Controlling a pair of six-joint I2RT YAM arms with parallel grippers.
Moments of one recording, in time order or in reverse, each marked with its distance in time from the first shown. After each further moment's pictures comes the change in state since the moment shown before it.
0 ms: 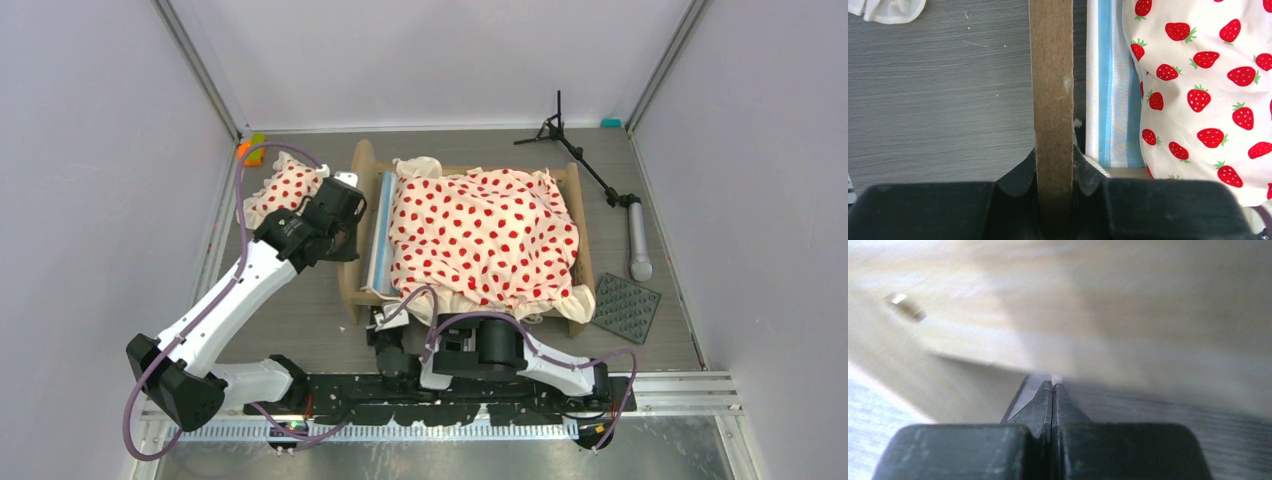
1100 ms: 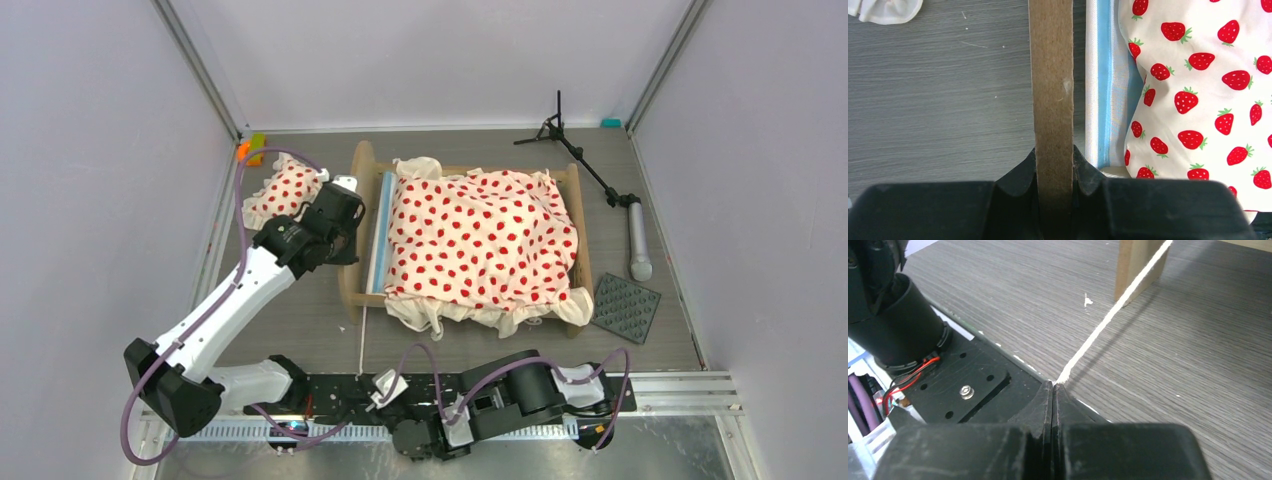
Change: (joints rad) left arm -0.001 -0.024 -0.056 0.045 0.001 0.005; right arm 0.370 -0.162 -0.182 -0.087 -0.072 0.010
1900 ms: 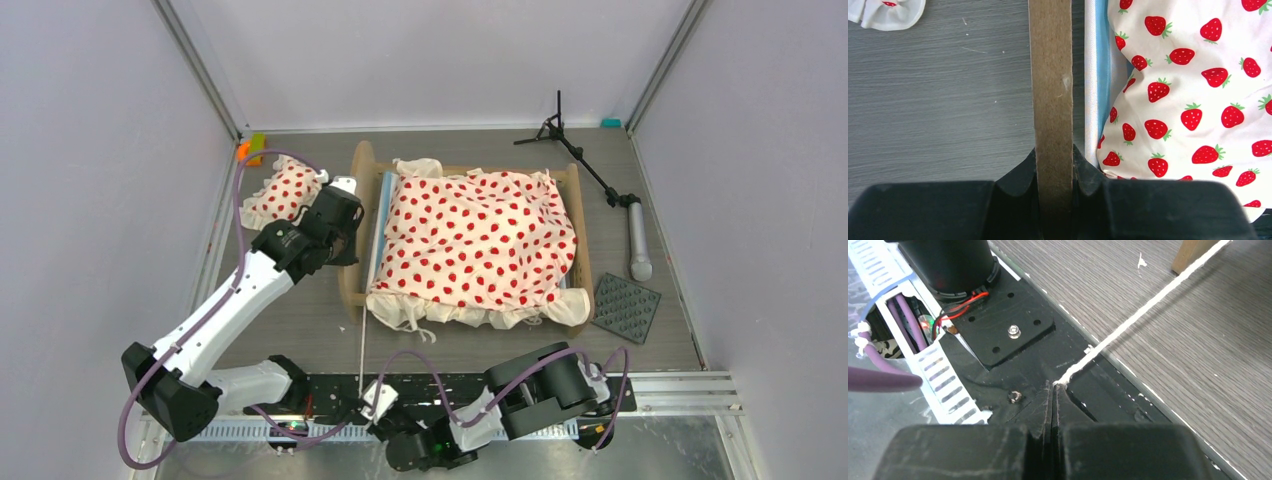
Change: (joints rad) left arm -0.005 -0.023 -0.034 0.042 -0.011 0.007; right arm 0.053 -0.178 -0.003 -0.466 -0.193 0.156
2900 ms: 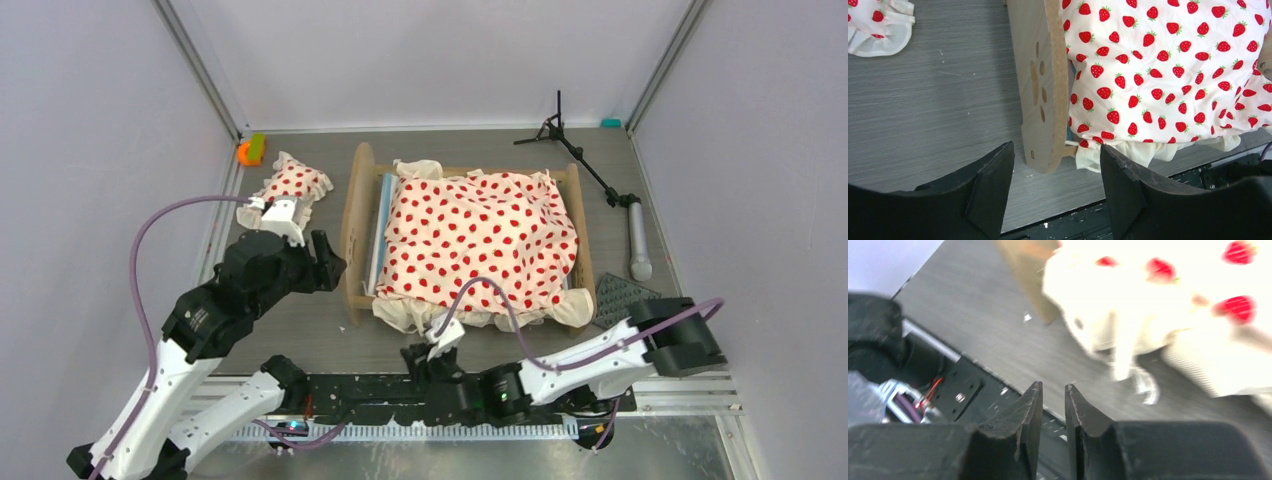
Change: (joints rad) left arm -0.003 -0.428 -0.049 -0.010 0.106 -0.013; right arm -0.094 -0.627 -0.157 -0.637 0.089 0.396
